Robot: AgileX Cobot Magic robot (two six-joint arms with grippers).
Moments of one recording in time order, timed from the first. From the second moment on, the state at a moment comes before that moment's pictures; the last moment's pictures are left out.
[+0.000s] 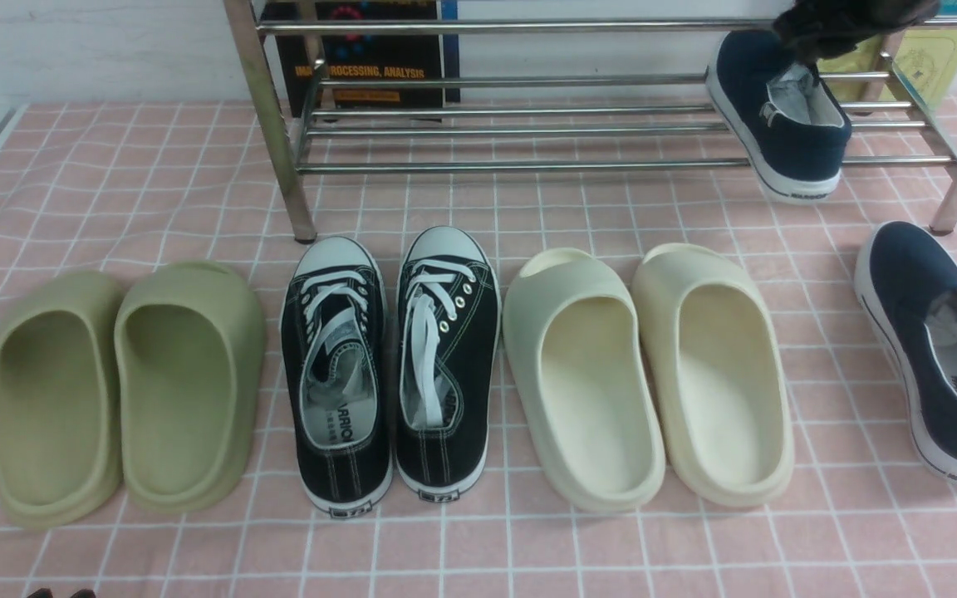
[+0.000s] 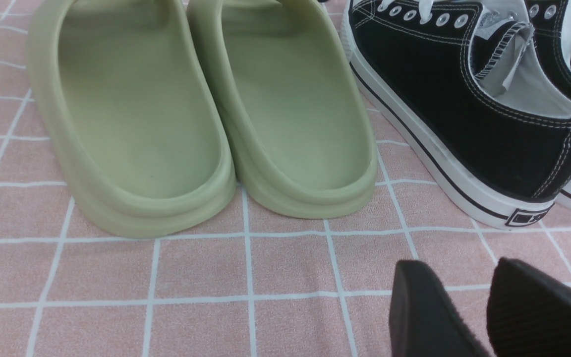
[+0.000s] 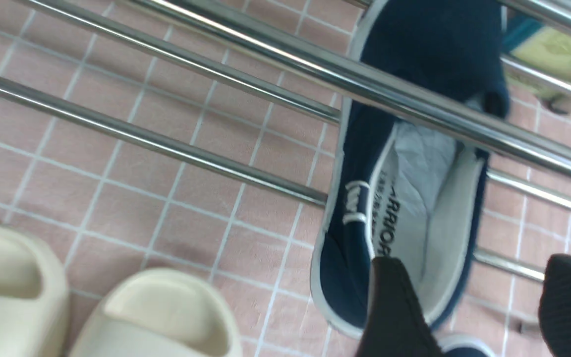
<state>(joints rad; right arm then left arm) 0.14 2.00 -2.14 -0.05 1.02 -0.10 -0.19 -0.01 0.02 -0.01 0.38 -0.12</state>
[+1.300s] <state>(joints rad) 0.11 1.52 -0.99 -0.20 0.69 0.25 -0.19 -0.01 0.02 -0.01 0.38 -0.12</state>
